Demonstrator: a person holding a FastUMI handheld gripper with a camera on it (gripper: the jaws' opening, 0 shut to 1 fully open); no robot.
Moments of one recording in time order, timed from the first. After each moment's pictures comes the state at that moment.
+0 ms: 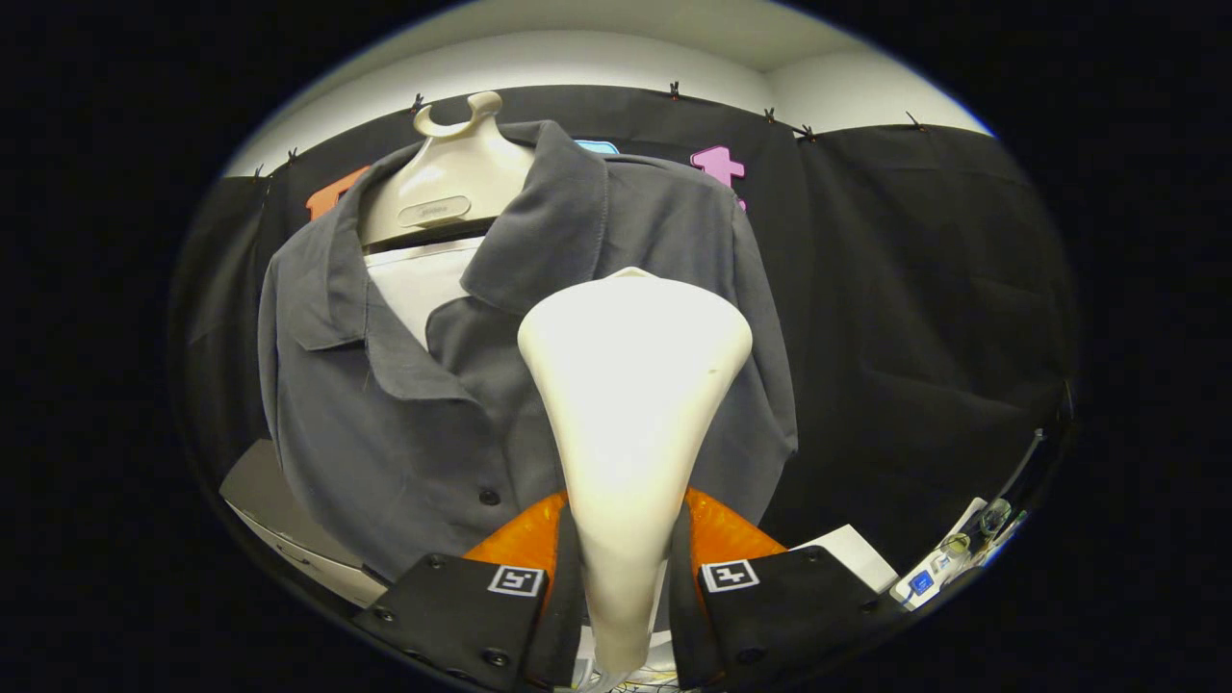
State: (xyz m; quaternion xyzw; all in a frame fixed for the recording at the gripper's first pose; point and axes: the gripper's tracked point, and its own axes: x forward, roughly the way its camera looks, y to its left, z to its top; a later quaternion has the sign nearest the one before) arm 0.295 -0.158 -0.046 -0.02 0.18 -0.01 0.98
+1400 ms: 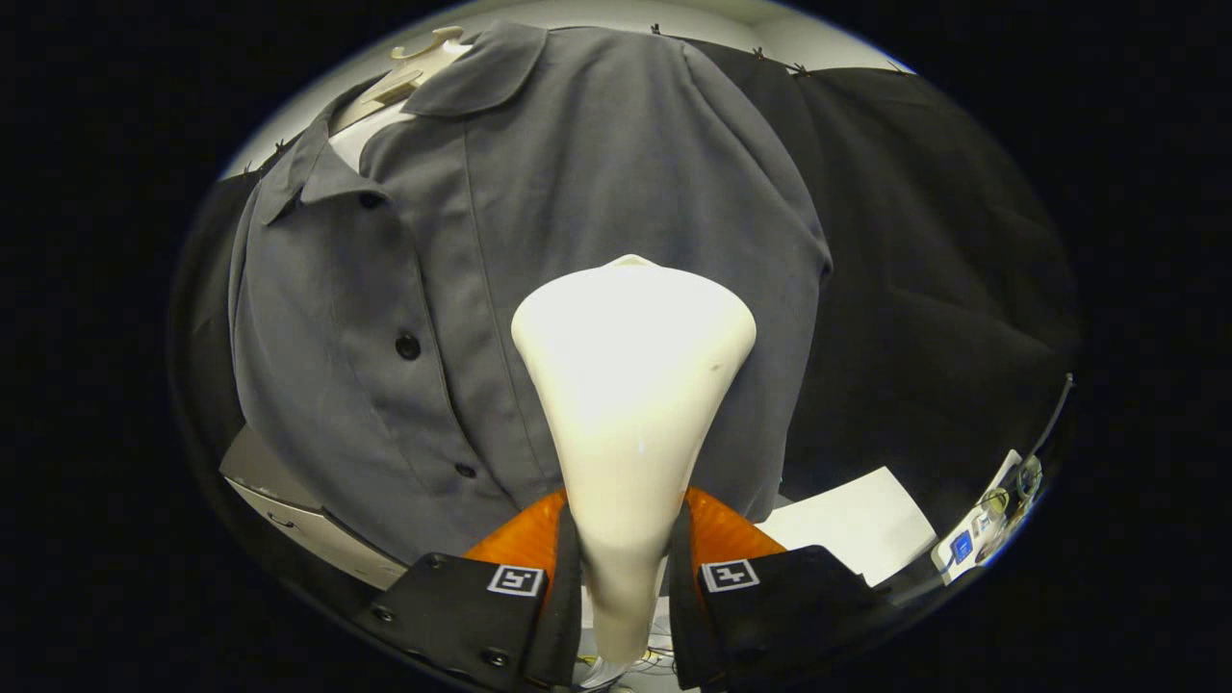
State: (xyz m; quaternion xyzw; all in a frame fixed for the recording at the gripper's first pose) arm 0.270 -0.177 -0.180 0.01 0.28 0.01 0.96
